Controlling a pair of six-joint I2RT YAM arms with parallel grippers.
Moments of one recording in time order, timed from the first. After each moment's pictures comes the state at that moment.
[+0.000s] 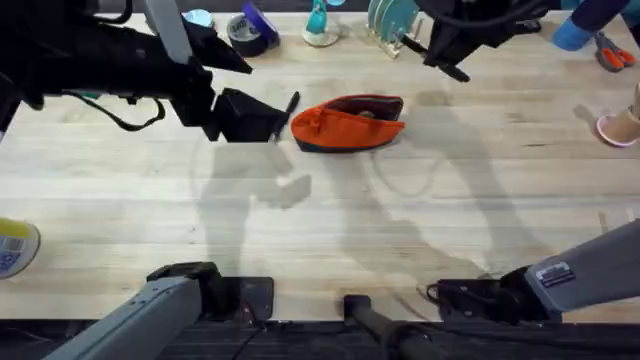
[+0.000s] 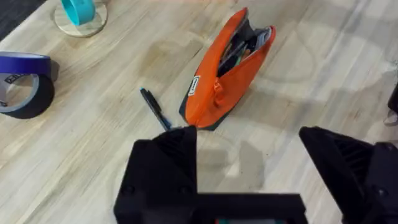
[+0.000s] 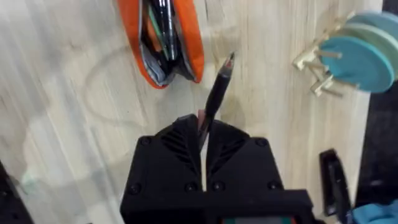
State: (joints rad) left arm 0.09 1.16 1.19 -1.10 0.76 0.80; right arm 0.28 1.78 1.91 -1.42 -0.16 -1.15
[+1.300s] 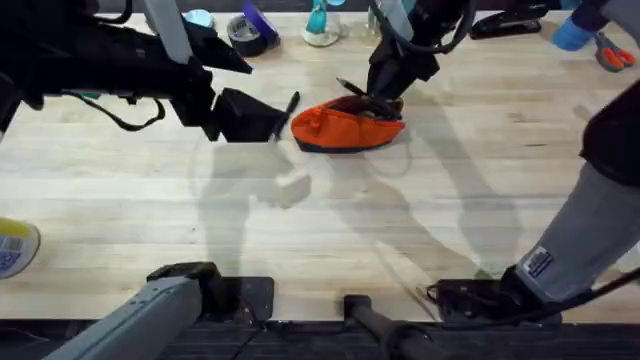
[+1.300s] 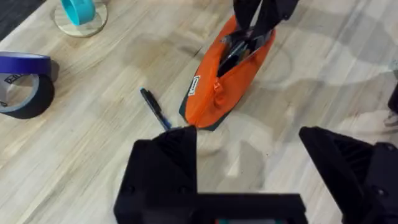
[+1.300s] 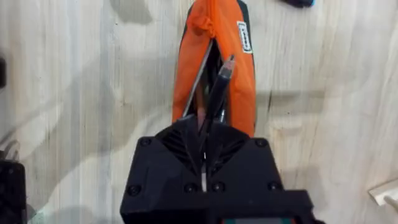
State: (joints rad) left arm 0.09 1.16 1.19 -1.10 0.76 0.80; right arm 0.33 2.04 1.91 -1.42 -0.50 -1.27
